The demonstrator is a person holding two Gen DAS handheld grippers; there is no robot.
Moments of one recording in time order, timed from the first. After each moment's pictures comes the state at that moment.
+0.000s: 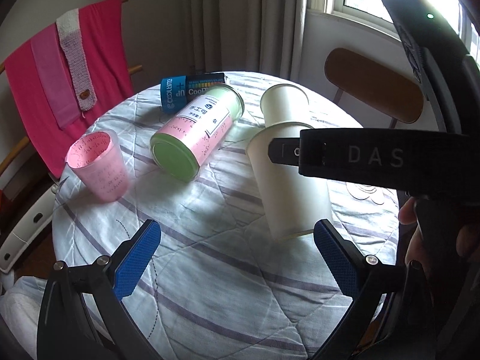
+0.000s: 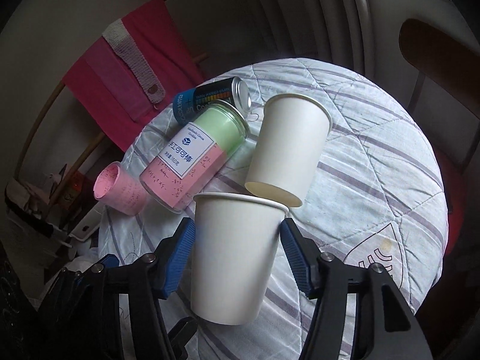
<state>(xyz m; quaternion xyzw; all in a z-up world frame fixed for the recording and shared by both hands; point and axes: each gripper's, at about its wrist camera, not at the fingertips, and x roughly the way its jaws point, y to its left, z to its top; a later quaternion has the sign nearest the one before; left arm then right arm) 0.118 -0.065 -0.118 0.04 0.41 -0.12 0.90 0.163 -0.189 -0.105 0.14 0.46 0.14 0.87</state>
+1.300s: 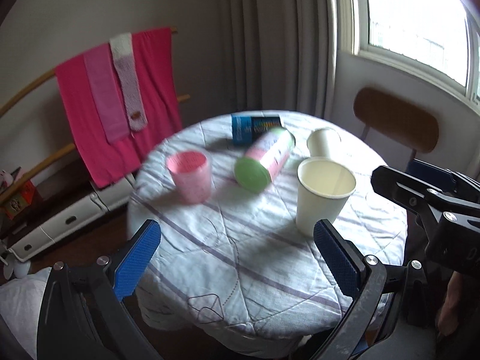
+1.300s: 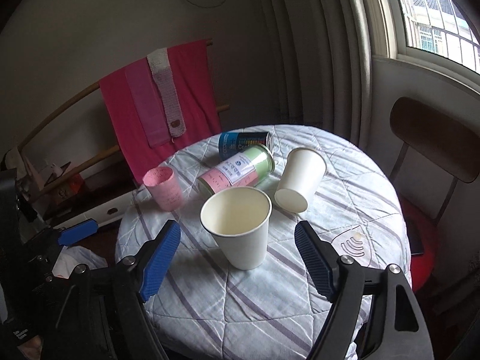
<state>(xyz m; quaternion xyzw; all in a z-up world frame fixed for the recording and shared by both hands) 0.043 -0.002 -0.056 0.04 0.31 -0.03 0.95 0.048 -0.160 -0.039 0.05 0.31 0.12 0.94</state>
